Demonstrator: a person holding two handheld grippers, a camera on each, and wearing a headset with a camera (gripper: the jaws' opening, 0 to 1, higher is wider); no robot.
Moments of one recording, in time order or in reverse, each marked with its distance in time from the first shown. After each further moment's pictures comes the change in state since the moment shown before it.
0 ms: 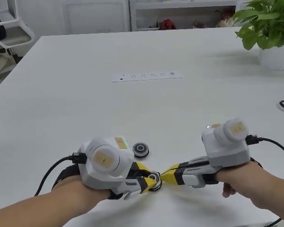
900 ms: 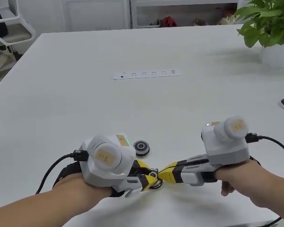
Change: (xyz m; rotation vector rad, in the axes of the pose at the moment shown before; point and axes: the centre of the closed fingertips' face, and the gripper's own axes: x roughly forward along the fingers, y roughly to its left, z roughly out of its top) left arm 0.000 0.001 0.000 -0.006 0.009 0.008; right arm 0.003 0.008 0.004 0.006 -0.017 0.032
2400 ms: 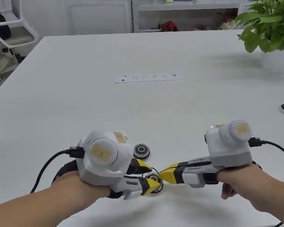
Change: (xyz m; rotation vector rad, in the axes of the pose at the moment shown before) left arm -0.016 -0.003 0.016 -0.029 -0.035 -0.035; right arm -0.004 -0.003 0.009 0.039 -0.048 0.012
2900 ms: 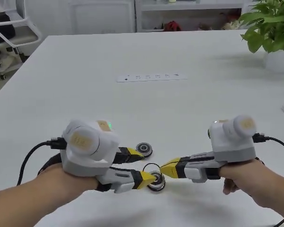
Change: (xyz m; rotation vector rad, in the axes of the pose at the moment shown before) left arm -0.033 0.007 0.010 -0.023 -0.054 0.021; right arm -0.002 0.007 0.012 -0.023 -0.022 0.015
